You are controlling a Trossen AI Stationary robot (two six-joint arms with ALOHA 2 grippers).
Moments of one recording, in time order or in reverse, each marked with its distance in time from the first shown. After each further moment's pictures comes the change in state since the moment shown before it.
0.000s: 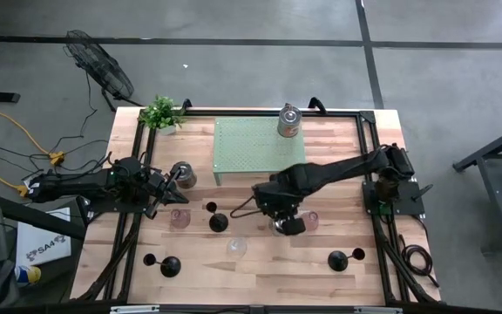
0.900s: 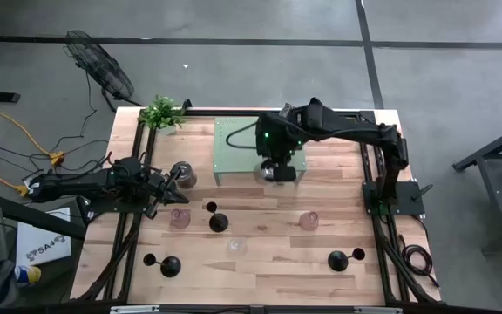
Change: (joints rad) left arm 0.000 0.000 0.000 0.000 0.000 0.000; right arm -0.302 -0.004 0.365 -0.137 0.078 -0.189
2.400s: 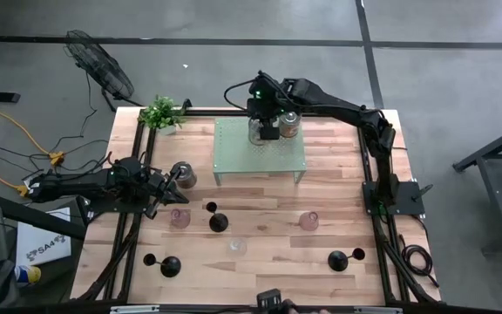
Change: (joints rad) left arm 0.000 0.000 0.000 0.000 0.000 0.000; right arm -0.289 0.131 0.000 0.321 0.151 -0.336
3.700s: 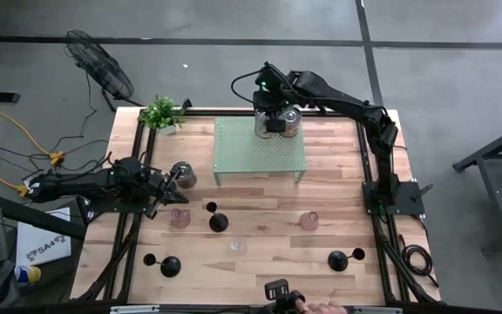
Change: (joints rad) left arm 0.000 0.000 0.000 0.000 0.000 0.000; right arm -0.065 -0.004 0.000 -0.037 -0.003 -0.046
